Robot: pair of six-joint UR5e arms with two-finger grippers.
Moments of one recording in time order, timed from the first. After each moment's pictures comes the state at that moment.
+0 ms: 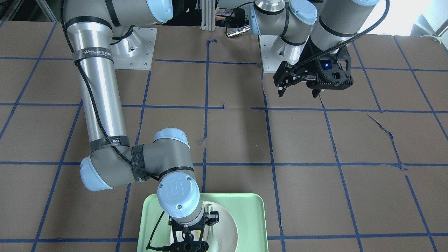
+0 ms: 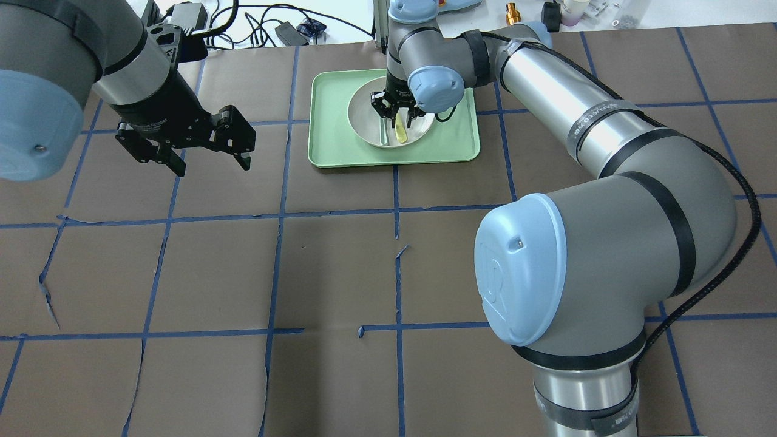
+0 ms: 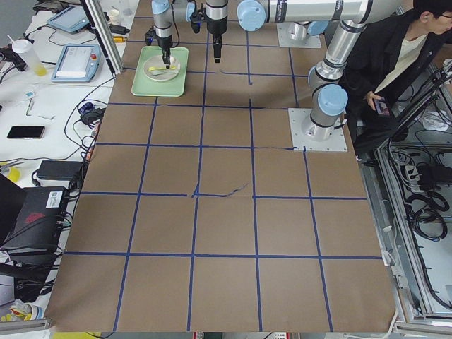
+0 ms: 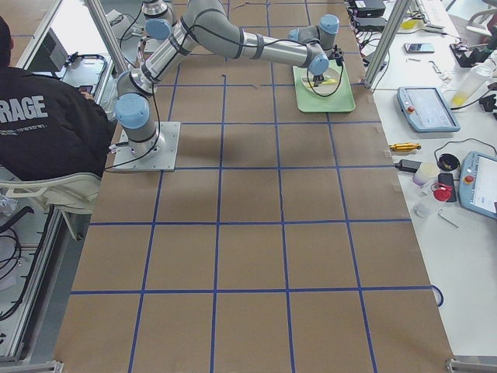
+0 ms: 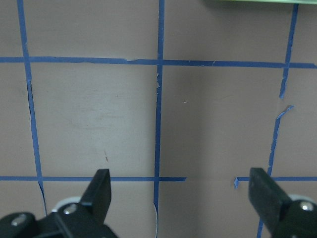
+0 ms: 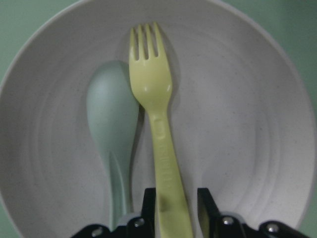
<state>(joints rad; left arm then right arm) -1.56 -1.54 -1.66 -1.51 1.53 -0.03 1.83 -0.67 1.03 -2.00 -1.50 0.23</state>
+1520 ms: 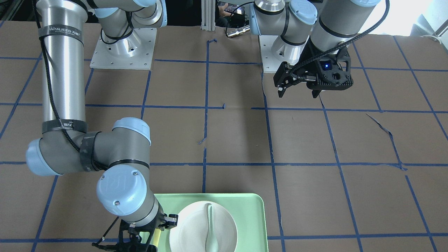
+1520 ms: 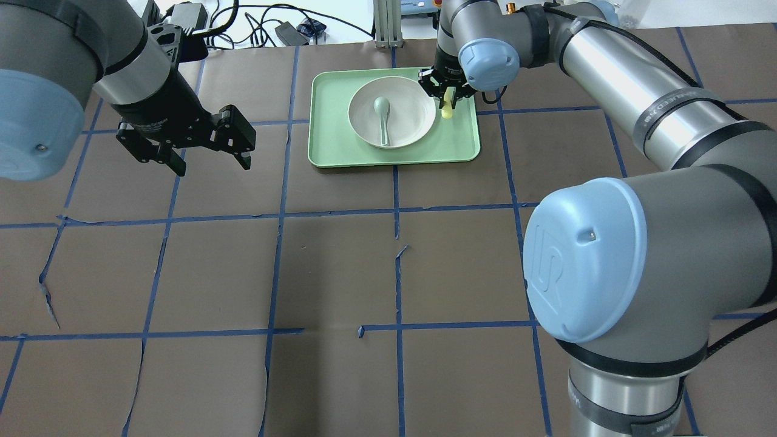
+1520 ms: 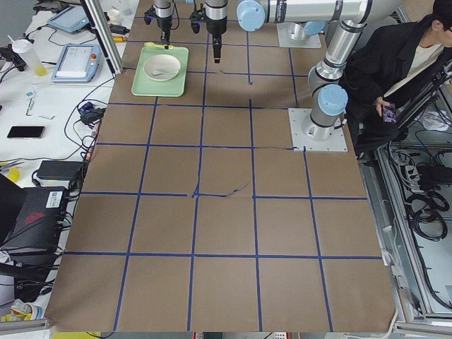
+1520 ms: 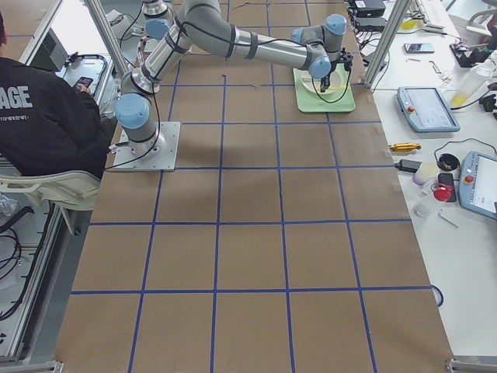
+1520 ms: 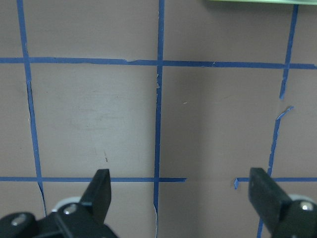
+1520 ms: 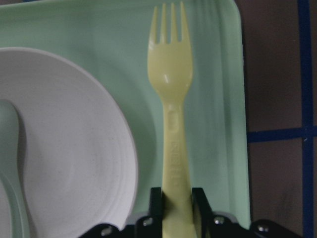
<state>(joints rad) -1.56 -1.54 -1.66 -1.51 1.53 -0.03 1.70 -0.79 1.14 -1.99 -1.54 0.22</state>
